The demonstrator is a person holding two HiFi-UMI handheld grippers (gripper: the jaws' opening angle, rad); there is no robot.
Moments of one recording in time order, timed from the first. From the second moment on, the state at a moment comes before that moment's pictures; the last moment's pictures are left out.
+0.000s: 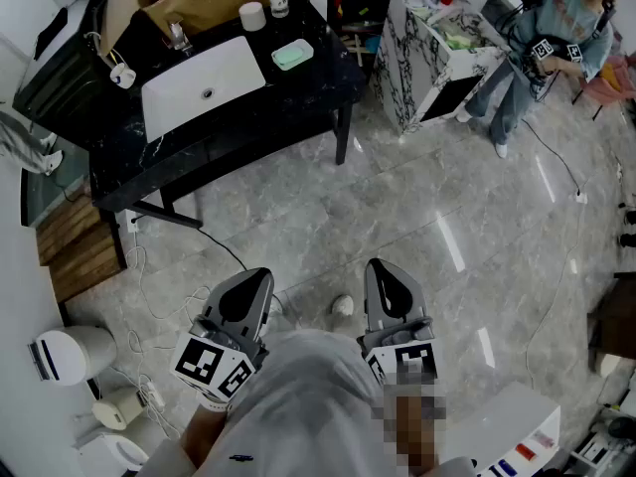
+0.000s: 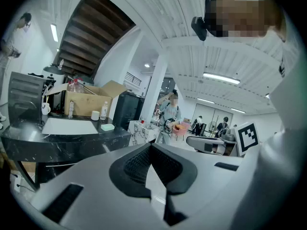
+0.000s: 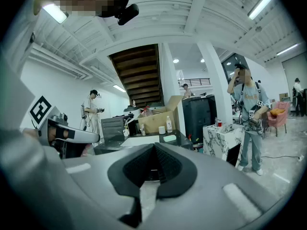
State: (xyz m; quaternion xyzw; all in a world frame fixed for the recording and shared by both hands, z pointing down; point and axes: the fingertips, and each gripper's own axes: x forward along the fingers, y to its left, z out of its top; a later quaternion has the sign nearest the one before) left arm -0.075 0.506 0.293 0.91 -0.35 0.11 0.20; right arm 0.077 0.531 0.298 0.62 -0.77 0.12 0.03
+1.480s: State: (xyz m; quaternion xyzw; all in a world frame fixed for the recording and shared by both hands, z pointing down) left arm -0.255 0.501 0.290 0.92 -0.34 0.06 0.18; right arm -0.131 0.522 0.290 0.64 -0.76 0.08 0.03
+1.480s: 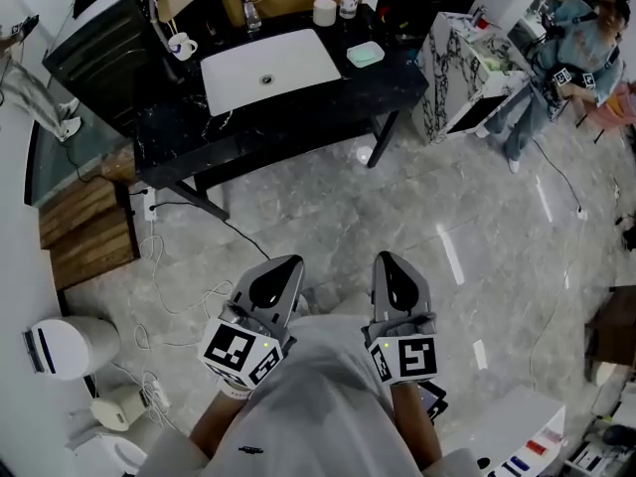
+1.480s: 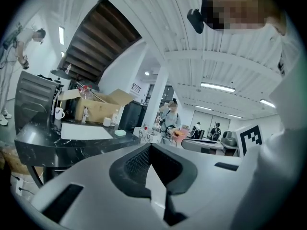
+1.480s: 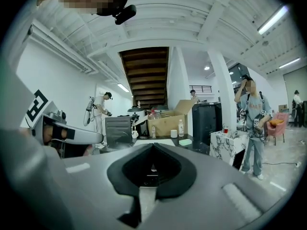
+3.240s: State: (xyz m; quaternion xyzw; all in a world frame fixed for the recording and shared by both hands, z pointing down) left arm -0.021 0.206 0.314 0.89 -0.38 0.14 0.21; right arm 0.112 0.206 0.343 0.57 -0.81 0.16 0.02
